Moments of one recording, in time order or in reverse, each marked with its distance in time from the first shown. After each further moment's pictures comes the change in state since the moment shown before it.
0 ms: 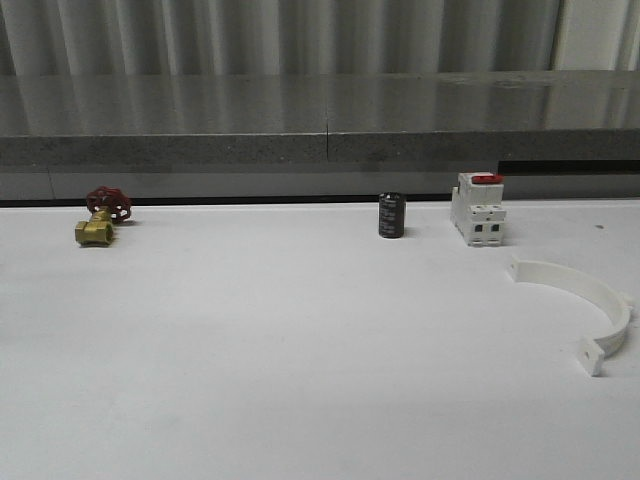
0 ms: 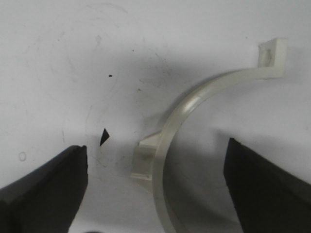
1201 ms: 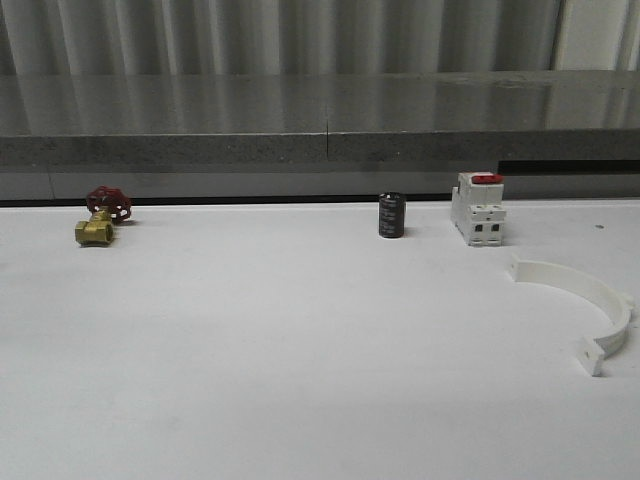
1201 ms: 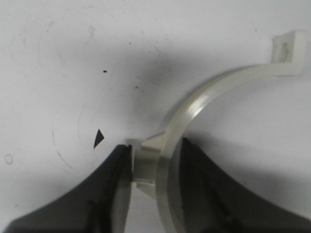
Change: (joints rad) left arm 0.000 0.028 0.000 -0.012 -0.012 0.002; right arm 0.000 0.000 0.000 0.000 0.000 0.000
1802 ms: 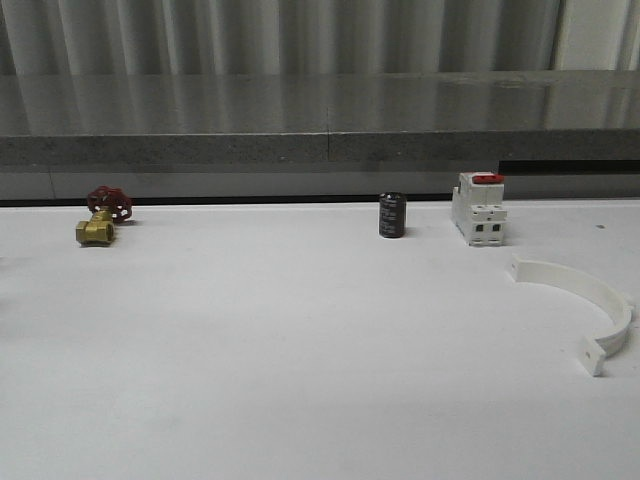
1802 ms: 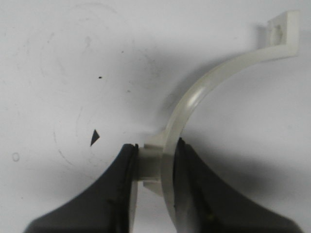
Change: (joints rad) left arm -0.033 -0.041 -0.039 0.011 0.068 -0.027; right arm 0.000 0.000 0.000 0.000 0.000 0.000
